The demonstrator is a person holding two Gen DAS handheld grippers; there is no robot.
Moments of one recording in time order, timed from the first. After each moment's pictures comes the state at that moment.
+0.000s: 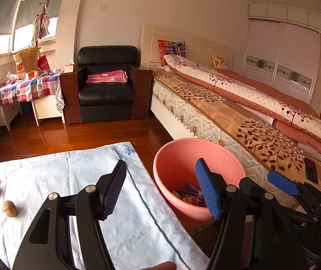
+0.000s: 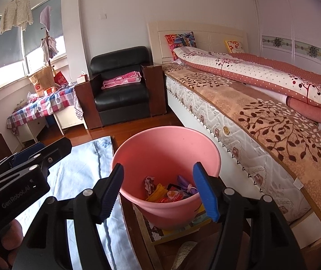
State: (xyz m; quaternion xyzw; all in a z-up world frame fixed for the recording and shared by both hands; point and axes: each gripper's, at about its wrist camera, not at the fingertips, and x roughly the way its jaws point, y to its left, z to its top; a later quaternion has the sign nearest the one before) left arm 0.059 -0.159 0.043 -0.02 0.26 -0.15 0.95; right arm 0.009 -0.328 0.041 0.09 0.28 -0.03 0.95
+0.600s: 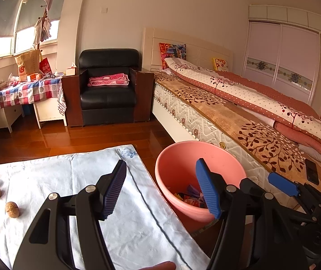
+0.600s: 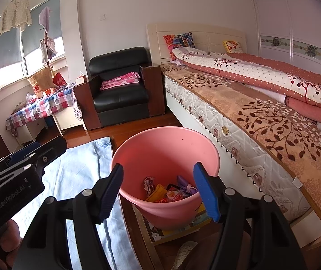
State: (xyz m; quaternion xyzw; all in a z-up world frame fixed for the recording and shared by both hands) left arm 0.055 -0.156 0.047 -0.01 0.26 -0.15 0.95; right arm 0.009 -0.330 0.042 0.09 0.28 -0.03 0.95
